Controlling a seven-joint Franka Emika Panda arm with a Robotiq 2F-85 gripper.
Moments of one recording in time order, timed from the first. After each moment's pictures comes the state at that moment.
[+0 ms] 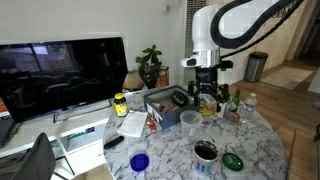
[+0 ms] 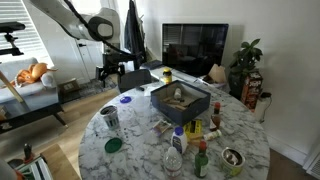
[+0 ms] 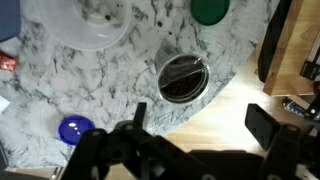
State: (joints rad) arm 0.12 -0.02 0.23 -2.26 0.15 2.12 -1.35
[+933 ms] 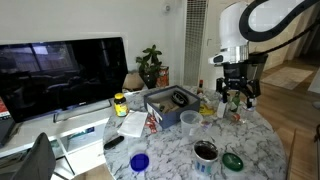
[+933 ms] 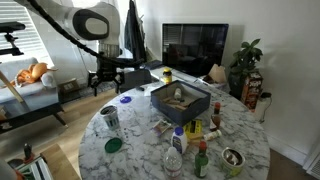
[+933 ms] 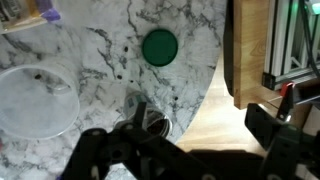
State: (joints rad) arm 0.13 -0.24 0.08 -2.48 0.14 2.01 -1.27
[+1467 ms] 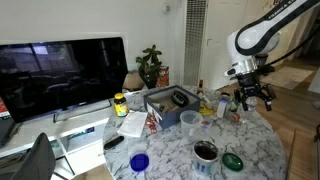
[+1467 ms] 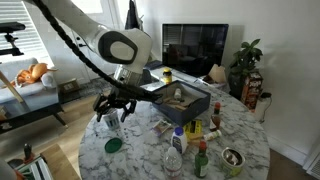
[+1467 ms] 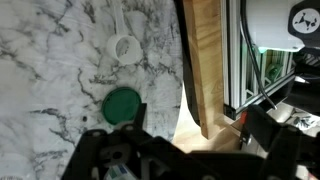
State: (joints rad) arm 0.00 -0.11 -0.10 -2.52 0.12 1.89 -1.48
